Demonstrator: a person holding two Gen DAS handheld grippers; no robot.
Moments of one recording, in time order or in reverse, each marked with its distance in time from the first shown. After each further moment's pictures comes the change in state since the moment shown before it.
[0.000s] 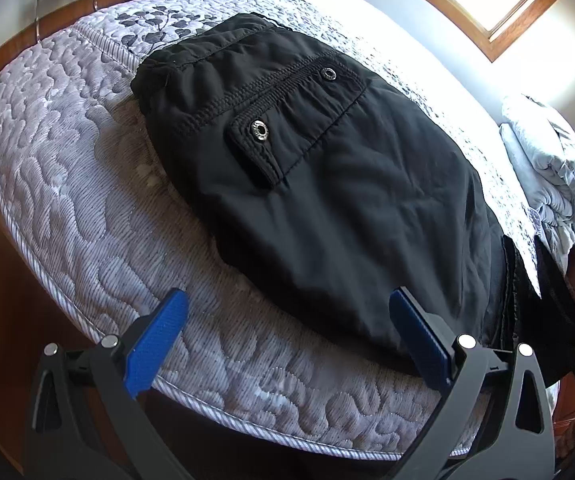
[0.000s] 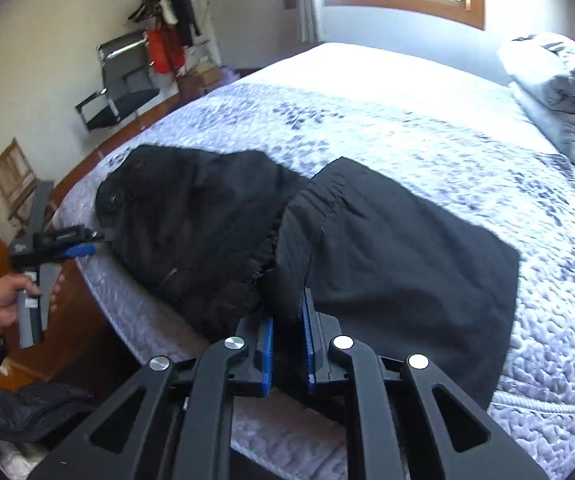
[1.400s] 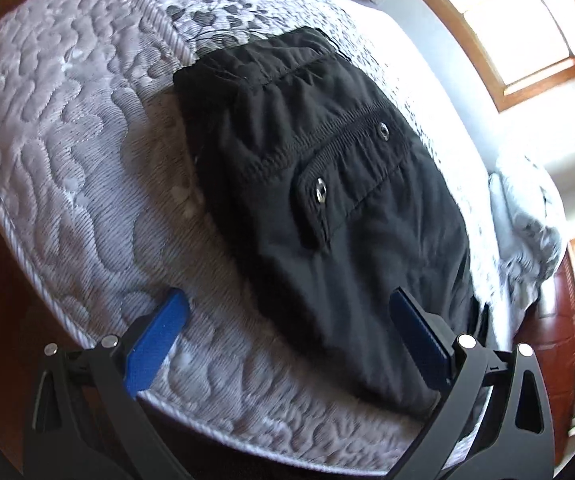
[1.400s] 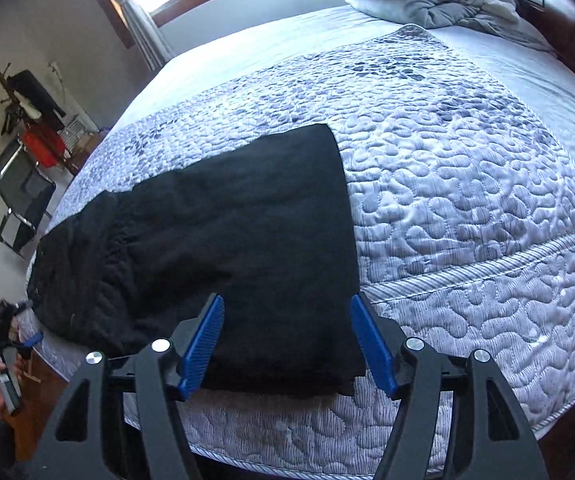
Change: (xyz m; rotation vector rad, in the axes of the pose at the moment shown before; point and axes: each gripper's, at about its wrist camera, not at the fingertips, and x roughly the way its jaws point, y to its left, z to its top) left arm -0.005 0.052 0.038 -0.235 0.030 -0.147; right arm -0.032 -0.136 -0.081 0.538 -0.019 -0.185
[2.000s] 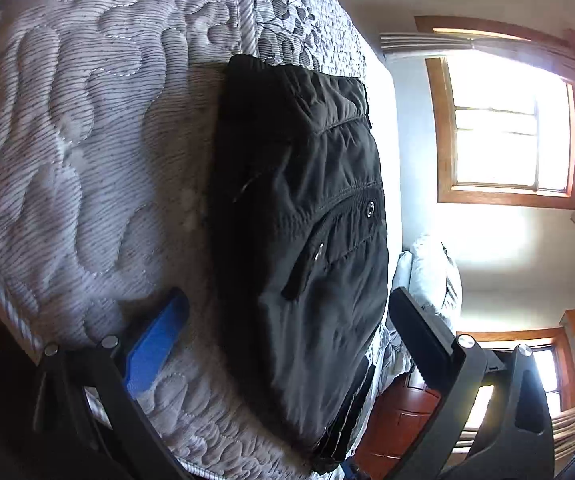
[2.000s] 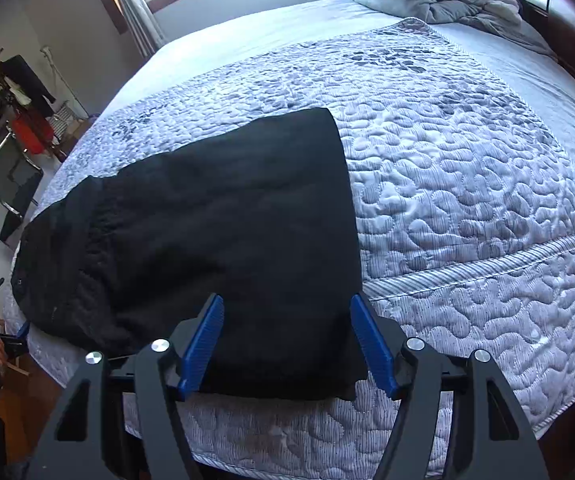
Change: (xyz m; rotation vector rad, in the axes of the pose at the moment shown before) left arm -0.002 0.068 0.008 -0.397 -0.027 -0.389; right arm 0.013 0.001 0.001 0.015 0.035 -0.032
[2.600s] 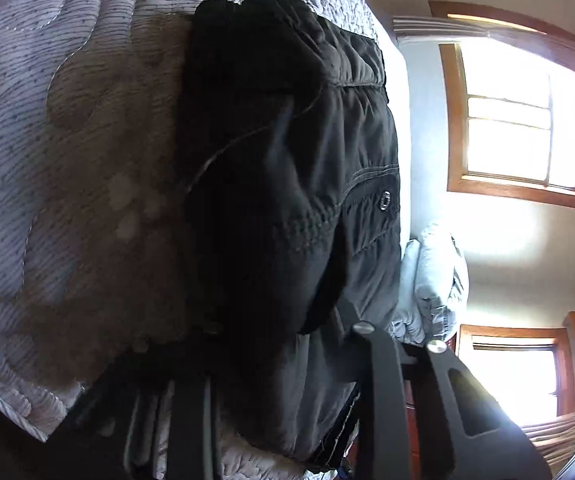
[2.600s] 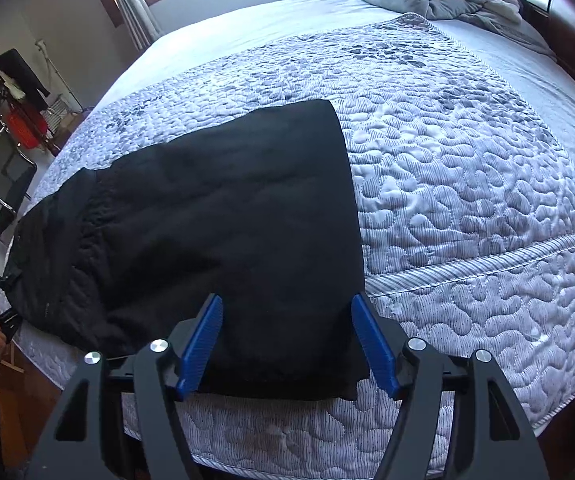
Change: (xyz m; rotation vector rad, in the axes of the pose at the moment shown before) left arm 0.031 0.001 0.004 -0.018 0.075 0.031; right arm 0.006 0.006 0.000 -0.031 0.026 -0.034
